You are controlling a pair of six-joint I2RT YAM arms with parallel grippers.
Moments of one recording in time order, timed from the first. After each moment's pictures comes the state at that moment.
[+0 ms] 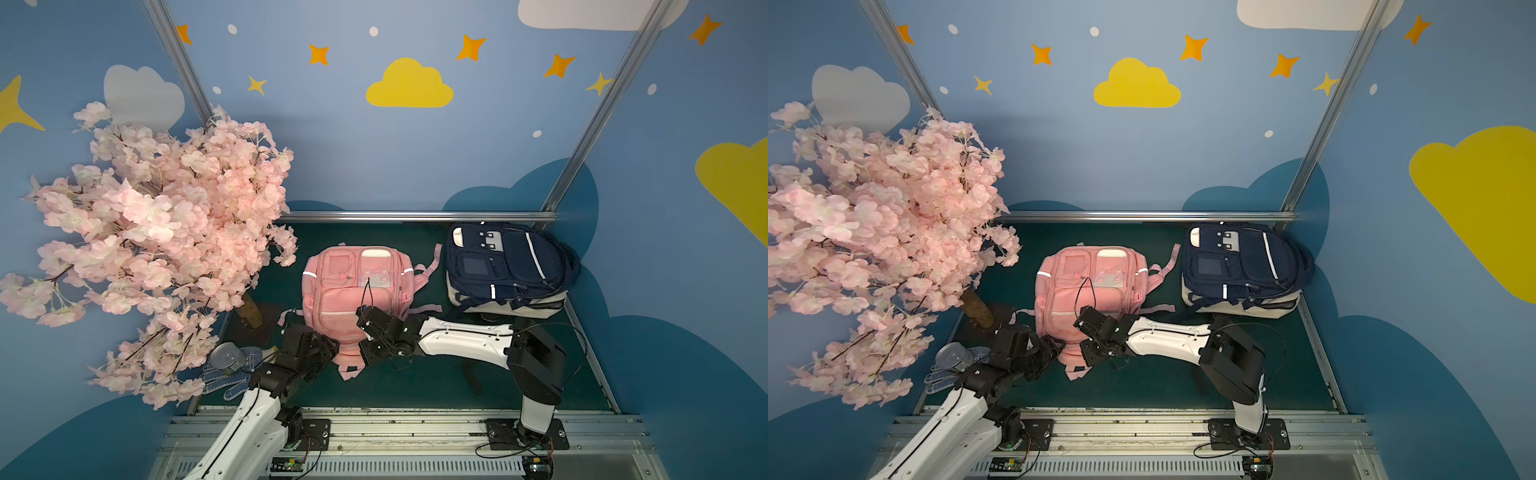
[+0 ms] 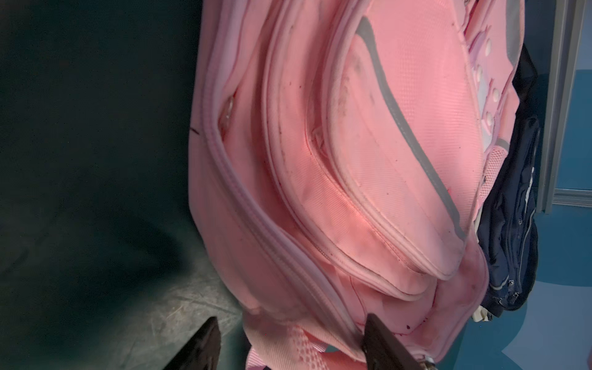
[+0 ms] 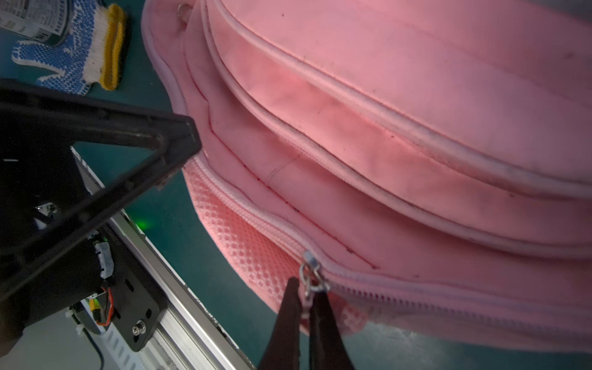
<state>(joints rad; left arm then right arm) -0.28 0.69 0.33 -0.55 0.16 -1.06 1.20 1.87 1.33 -0.49 -0.08 0.59</state>
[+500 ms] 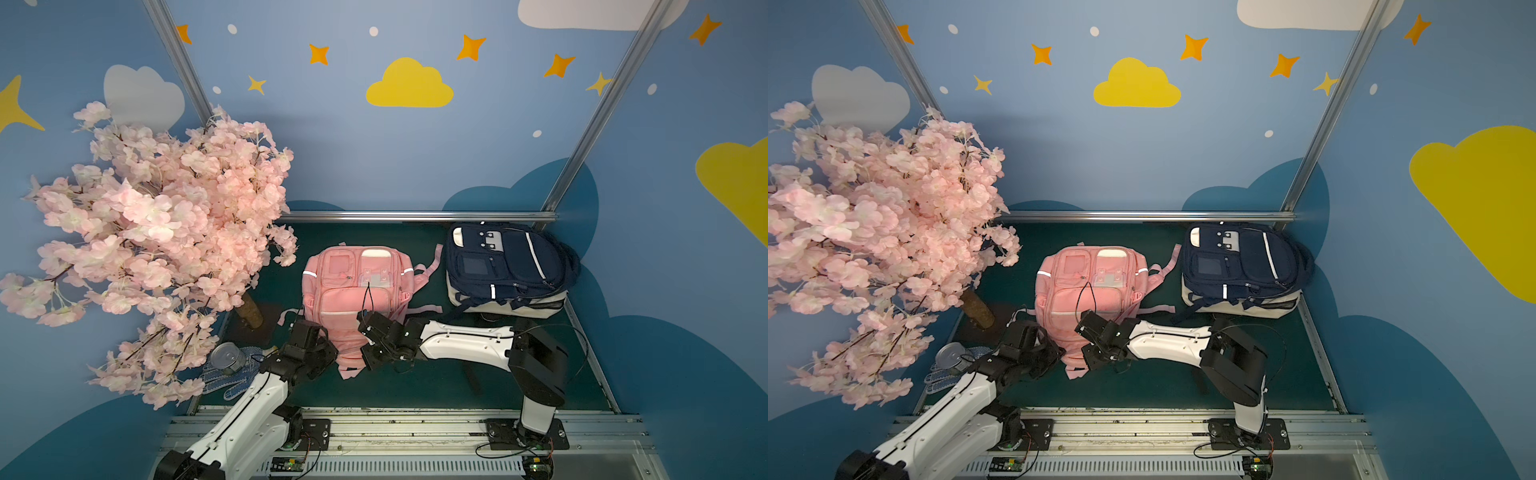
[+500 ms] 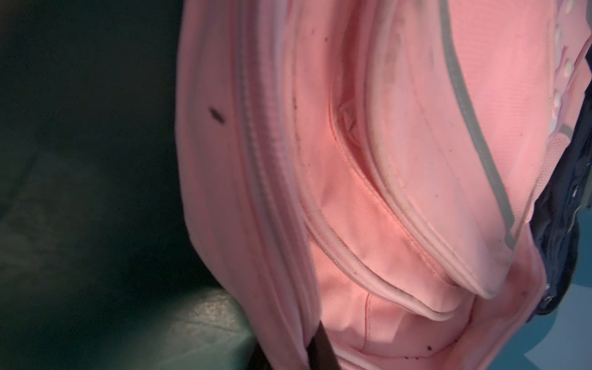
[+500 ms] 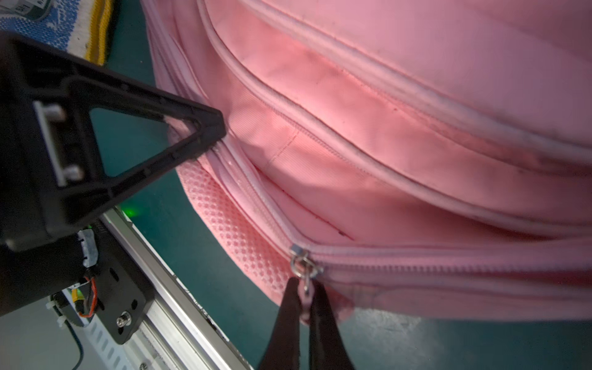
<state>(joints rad) -0.29 0.83 0.33 -0.47 0.17 -1.05 1.19 1.83 1.25 -0.46 -0.05 0.58</state>
